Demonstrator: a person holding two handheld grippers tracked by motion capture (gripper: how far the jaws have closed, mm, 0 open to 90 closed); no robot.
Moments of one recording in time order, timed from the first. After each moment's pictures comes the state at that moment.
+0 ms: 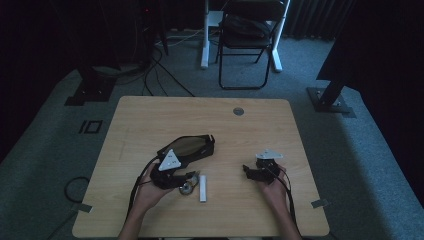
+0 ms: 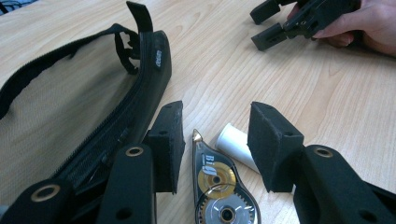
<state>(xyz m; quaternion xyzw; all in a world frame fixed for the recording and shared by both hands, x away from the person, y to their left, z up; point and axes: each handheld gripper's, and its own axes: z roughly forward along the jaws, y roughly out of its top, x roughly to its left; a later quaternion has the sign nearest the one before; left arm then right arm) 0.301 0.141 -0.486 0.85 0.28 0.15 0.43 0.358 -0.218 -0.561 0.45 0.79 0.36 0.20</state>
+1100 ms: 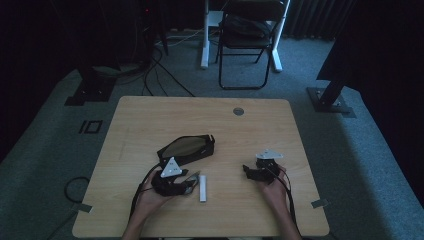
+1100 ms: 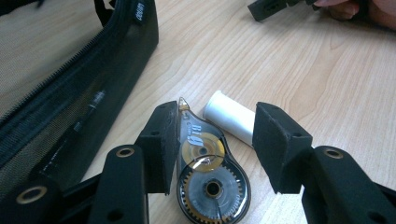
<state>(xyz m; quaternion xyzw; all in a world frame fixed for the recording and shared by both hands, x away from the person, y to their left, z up) 0.292 0.139 -0.511 0.85 0.29 0.13 0.41 0.358 -0.218 -0.561 0.45 0.79 0.36 0.20</state>
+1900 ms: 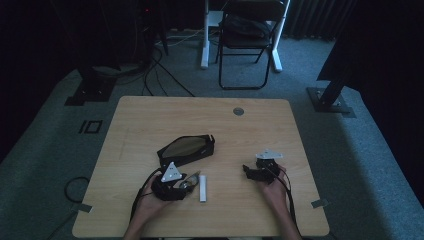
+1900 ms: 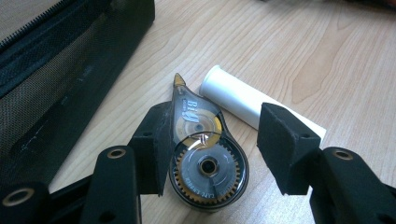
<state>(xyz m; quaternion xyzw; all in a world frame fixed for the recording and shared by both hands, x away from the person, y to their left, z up) 0.285 0.141 -0.525 0.86 0.30 0.13 0.40 0.358 -0.218 -0.561 0.45 0.79 0.36 0.20</state>
